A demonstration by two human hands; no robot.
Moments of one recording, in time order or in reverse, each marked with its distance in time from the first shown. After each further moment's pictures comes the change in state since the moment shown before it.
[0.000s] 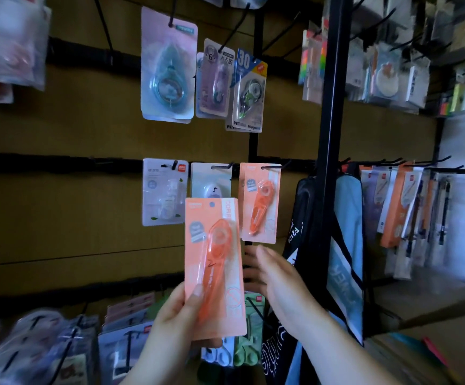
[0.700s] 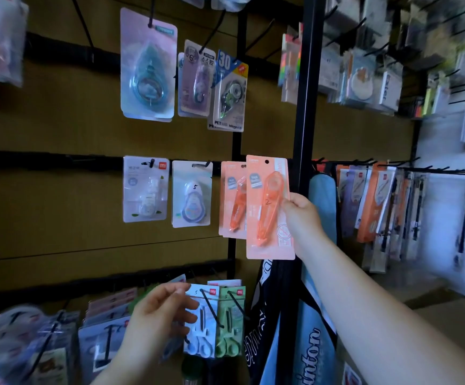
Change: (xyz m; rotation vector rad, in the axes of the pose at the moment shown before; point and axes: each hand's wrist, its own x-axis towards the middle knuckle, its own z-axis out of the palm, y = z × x) left_hand -0.009 0.010 0.016 0.144 0.139 -0.046; right_hand 0.036 -0.070 -0.053 -0.164 0.478 -0.093
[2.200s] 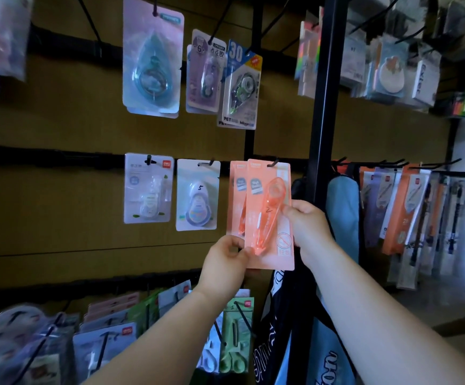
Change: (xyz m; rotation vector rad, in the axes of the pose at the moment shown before) left_hand 0.068 0.020 0.085 0.213 -0.116 0.144; right_hand 0.026 0.017 0.005 0.015 -0.077 0.013
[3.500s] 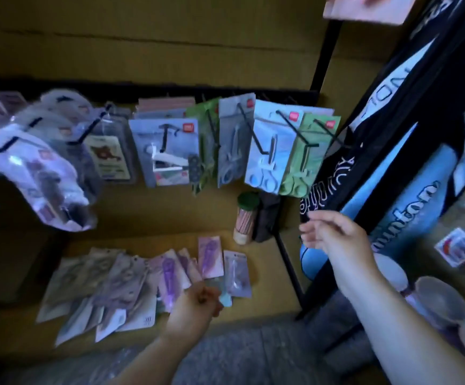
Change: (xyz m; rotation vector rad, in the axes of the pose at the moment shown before) left_hand -0.186 -0.303 -0.076 0.106 0.095 -0.663; right_hand -0.153 0.246 0.019 -0.121 -0.192 0.341
